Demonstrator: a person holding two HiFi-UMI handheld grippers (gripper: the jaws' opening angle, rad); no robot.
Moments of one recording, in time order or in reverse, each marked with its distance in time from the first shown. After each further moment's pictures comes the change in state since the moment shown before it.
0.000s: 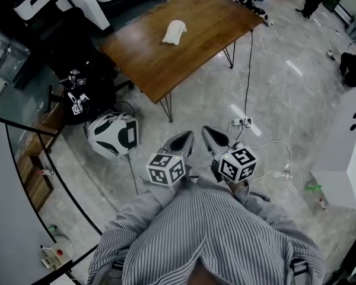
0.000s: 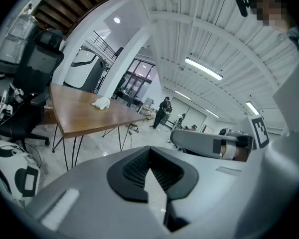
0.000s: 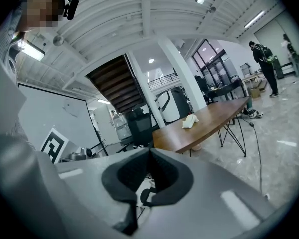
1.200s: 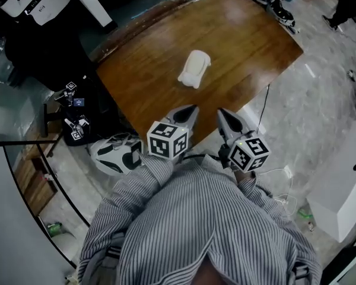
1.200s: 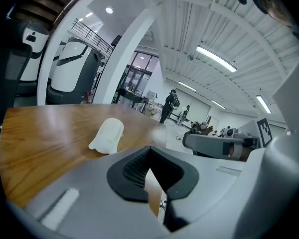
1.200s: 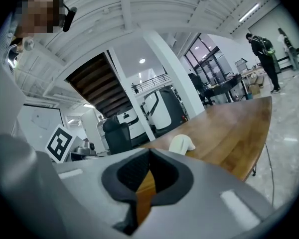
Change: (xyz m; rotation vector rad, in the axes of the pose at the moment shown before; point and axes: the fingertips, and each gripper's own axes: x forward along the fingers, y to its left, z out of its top) left arm 0.265 0.230 0.223 0.071 0.111 0.020; right arm 0.293 -0.212 0.164 0.065 -0.015 -0.050
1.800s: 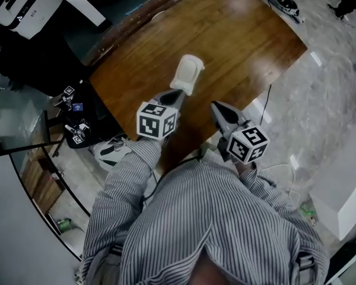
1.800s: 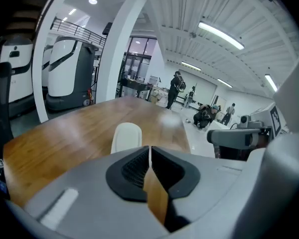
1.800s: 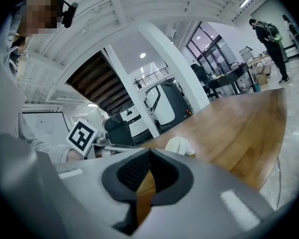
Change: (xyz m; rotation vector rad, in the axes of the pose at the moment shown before) left arm 0.062 0.069 0.032 0.125 0.193 0.091; right arm 0.044 -0.045 0.017 0.040 0.072 0.081
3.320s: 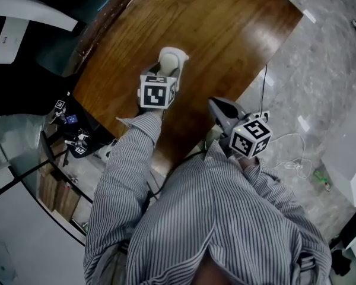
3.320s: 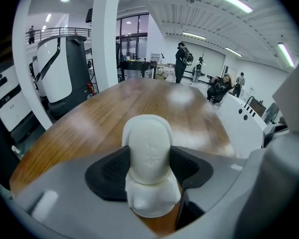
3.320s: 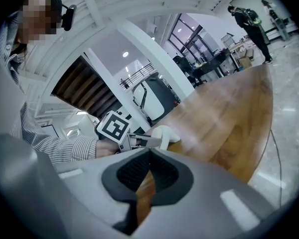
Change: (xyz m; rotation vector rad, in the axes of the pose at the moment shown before) left arm 0.113 0.061 0.003 0.146 0.252 0.152; right arm 0.002 -0.053 -0.028 0.180 0.042 -0.064
